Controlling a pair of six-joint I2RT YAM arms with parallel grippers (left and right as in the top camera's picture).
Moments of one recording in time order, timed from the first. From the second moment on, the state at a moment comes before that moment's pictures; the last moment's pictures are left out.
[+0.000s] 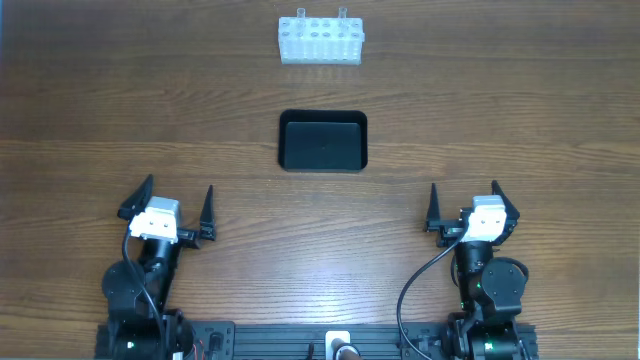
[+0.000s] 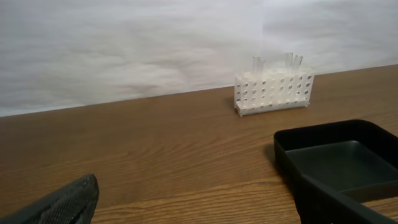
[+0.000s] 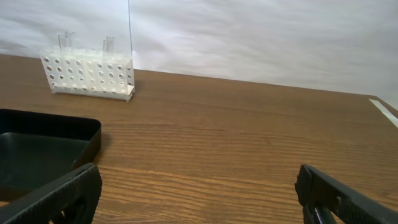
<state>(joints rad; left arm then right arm) 0.05 0.01 0.01 -0.06 0.20 0.09 0.05 0.02 0.01 -0.07 0.04 -0.10</state>
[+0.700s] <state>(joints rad) 0.05 0.21 0.03 0.21 0.19 0.02 0.05 0.02 0.01 -0.07 0.04 -0.10</state>
